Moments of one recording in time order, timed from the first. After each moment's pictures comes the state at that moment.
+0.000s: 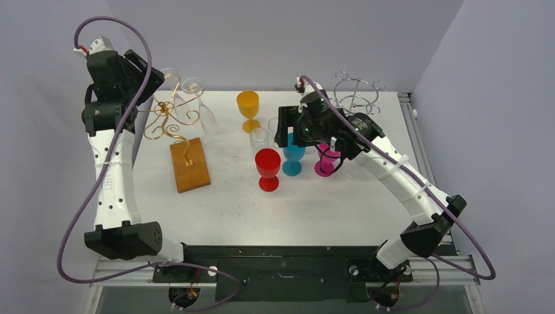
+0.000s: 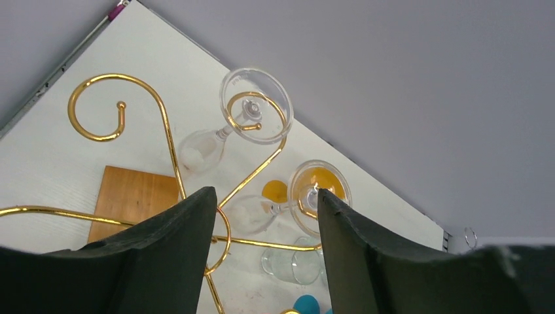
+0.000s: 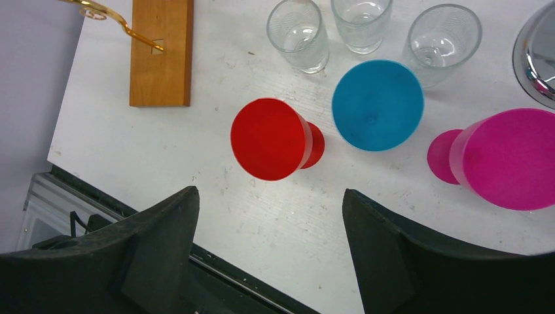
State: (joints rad) left arm 0.13 1.44 1.87 -0.76 -0.01 -0.64; right arm 0.79 1.56 1.81 -0.93 0.11 0.49
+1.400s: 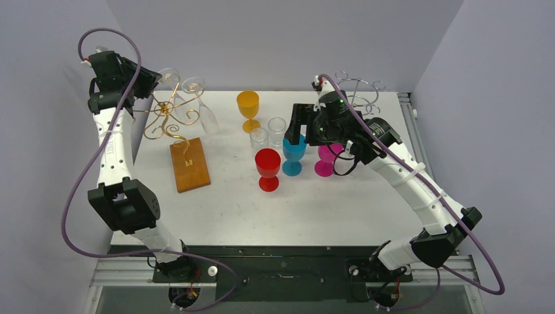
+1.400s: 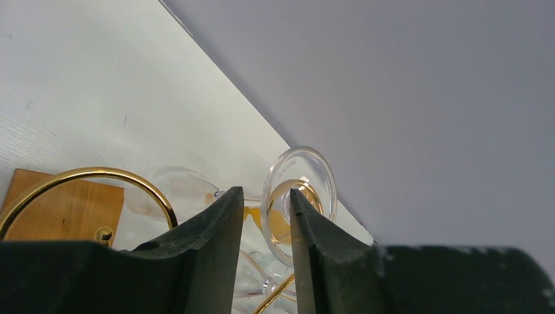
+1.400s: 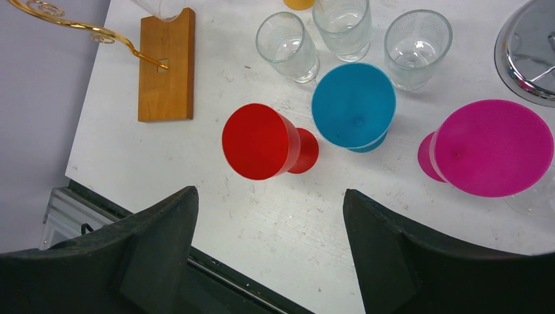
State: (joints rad) left arm 0.27 1.71 1.87 -0.58 0.20 -0.88; right arm 0.70 1.43 1.68 -0.87 0.06 0.51
